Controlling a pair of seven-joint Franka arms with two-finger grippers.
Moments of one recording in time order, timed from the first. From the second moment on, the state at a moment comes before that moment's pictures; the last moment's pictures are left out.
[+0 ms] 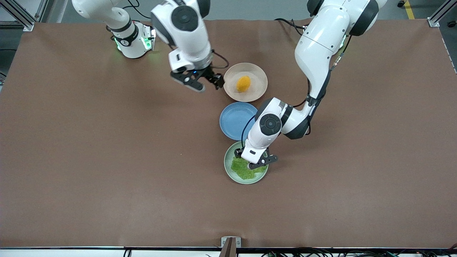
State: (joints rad) left arm -0.56 0.87 -0.07 -1.41 -0.11 2.40 -0.87; right arm 0.92 0.16 -0.03 -1.90 0.09 2.07 1.38
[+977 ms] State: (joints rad) left arm -0.56 0.86 -0.07 -1.41 -0.11 2.40 -0.87; right arm 1.15 0.55 -0.04 -1.85 -0.04 2.40 1.85
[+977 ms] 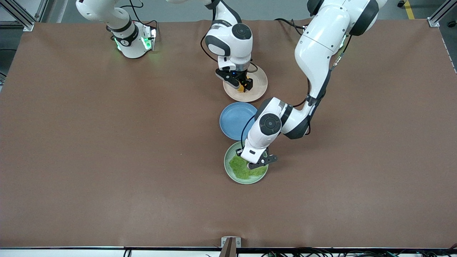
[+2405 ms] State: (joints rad) left arm -0.06 0.27 -0.21 -1.96 -0.11 2.12 -0.72; right arm 1.07 0.50 -0.07 -1.72 -0.08 2.20 1.65
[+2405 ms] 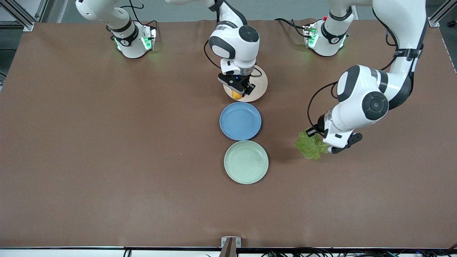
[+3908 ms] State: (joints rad) left arm 0.08 0.30 -0.21 -2.29 -0.11 2.55 -0.45; right arm 0.13 0.34 -0.07 -2.19 0.16 2.52 -0.13
